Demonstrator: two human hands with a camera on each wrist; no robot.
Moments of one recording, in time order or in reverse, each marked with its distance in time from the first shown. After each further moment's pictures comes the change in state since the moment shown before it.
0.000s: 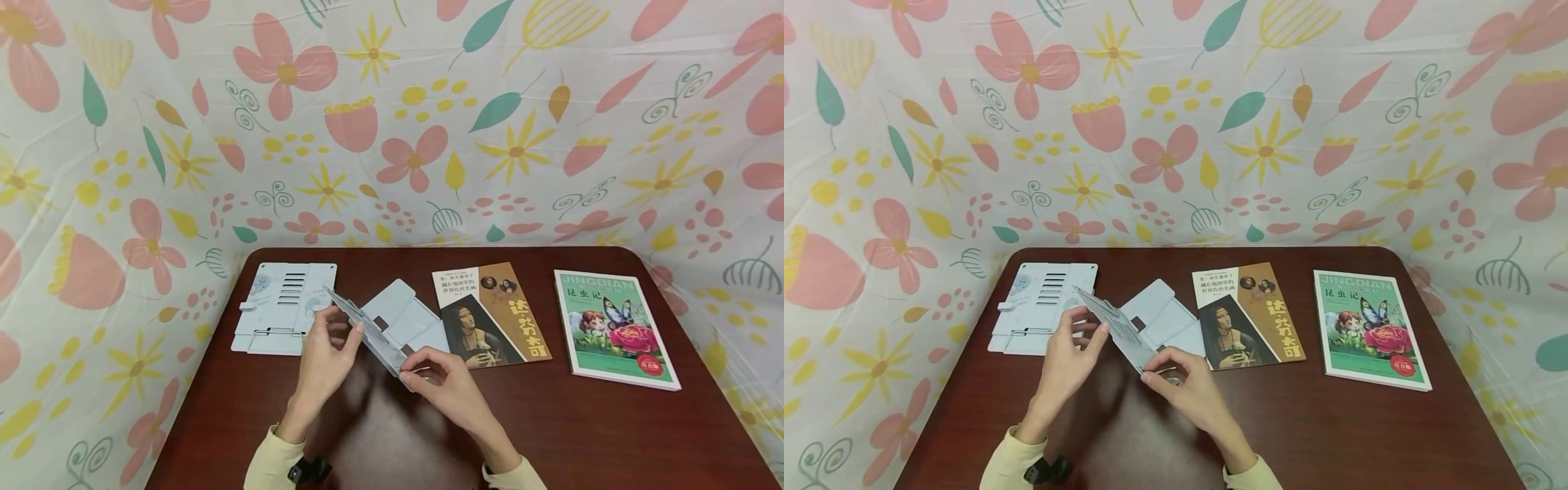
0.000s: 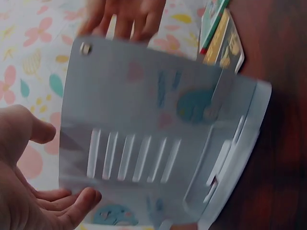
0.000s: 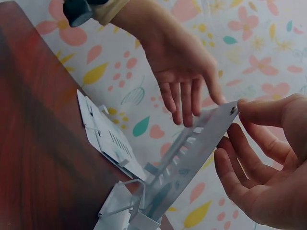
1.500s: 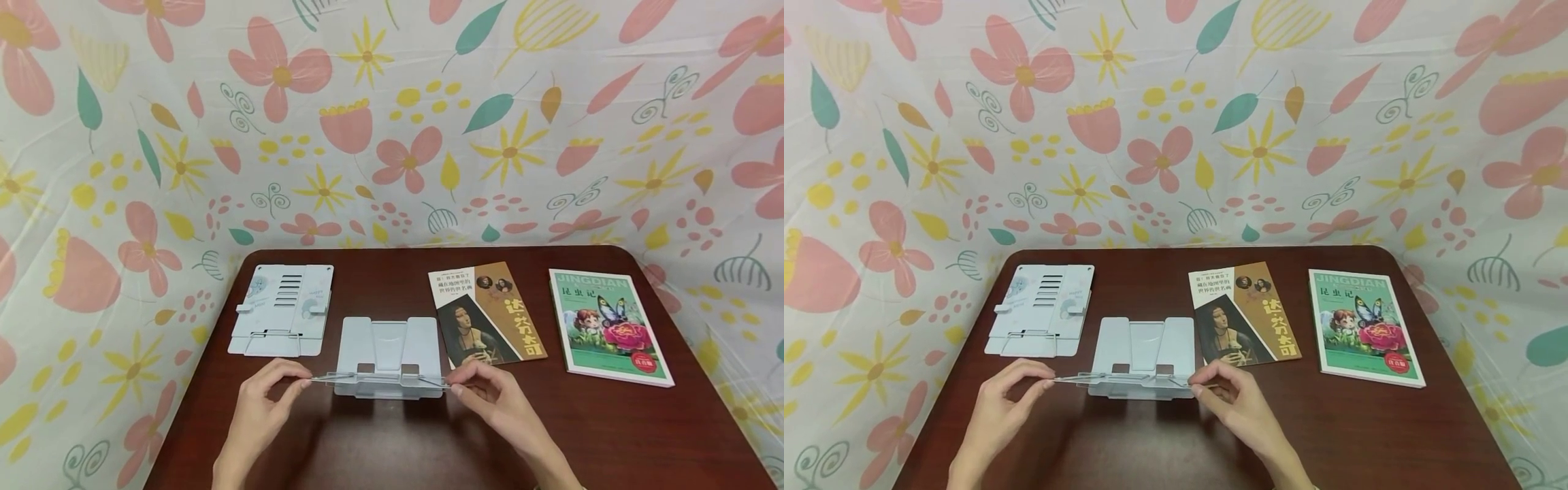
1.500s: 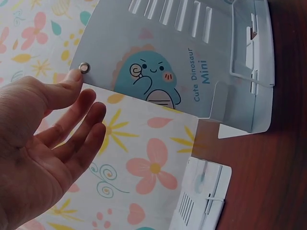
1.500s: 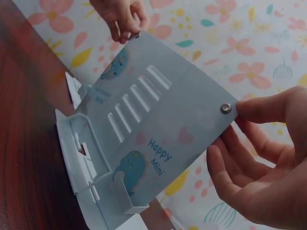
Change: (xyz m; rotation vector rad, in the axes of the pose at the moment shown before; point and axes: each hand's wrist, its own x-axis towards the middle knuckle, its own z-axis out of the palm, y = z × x) left_hand -0.045 -0.038 -0.081 -0.008 -0.079 0.380; right_hand -0.049 -0.014 -0.055 -0.017 0.023 -0.016
